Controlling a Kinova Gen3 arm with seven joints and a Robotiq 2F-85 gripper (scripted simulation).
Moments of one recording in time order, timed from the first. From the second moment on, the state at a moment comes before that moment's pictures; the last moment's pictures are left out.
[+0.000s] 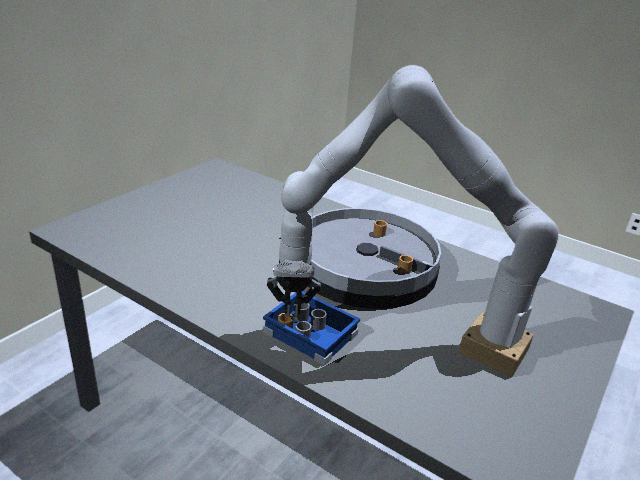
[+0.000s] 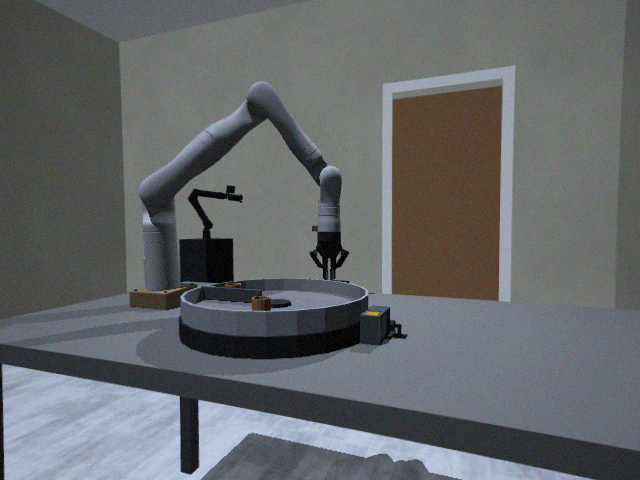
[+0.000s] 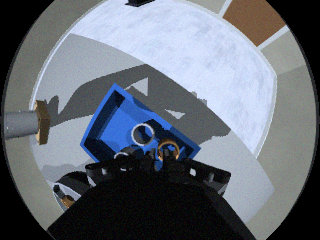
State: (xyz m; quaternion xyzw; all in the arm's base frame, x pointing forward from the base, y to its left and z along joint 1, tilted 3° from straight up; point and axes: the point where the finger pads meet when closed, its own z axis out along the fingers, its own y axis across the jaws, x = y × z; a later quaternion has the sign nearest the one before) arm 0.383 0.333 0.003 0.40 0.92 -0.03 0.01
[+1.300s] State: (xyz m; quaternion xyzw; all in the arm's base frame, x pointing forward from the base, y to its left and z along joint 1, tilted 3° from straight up) arm 0.383 0.333 -0.003 0.40 0.92 -0.03 0.01
